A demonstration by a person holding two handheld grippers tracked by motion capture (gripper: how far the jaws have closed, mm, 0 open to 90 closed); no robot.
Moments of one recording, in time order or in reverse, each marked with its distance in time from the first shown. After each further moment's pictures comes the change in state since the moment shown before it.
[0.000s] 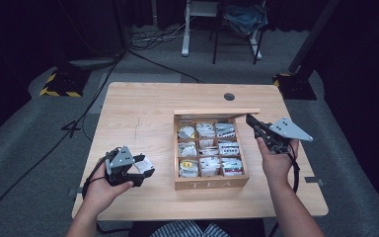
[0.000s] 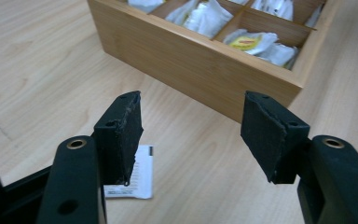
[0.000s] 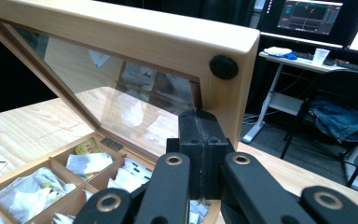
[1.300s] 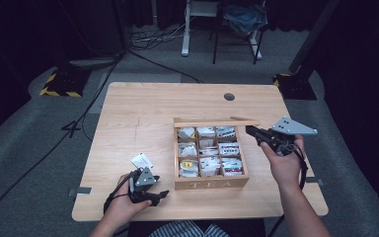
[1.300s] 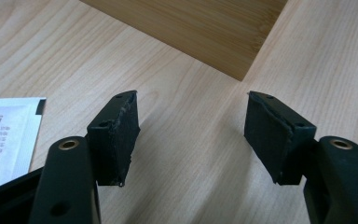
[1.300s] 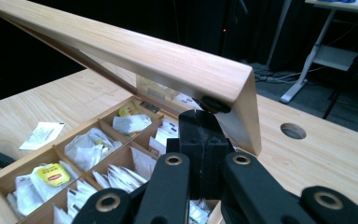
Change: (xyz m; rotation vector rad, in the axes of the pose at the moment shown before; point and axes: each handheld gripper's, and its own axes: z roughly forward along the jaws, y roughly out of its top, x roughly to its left) left arm -0.035 -0.041 0.064 0.142 -0.030 0.006; right arm -0.003 0.010 -0.014 0.185 0.146 0.079
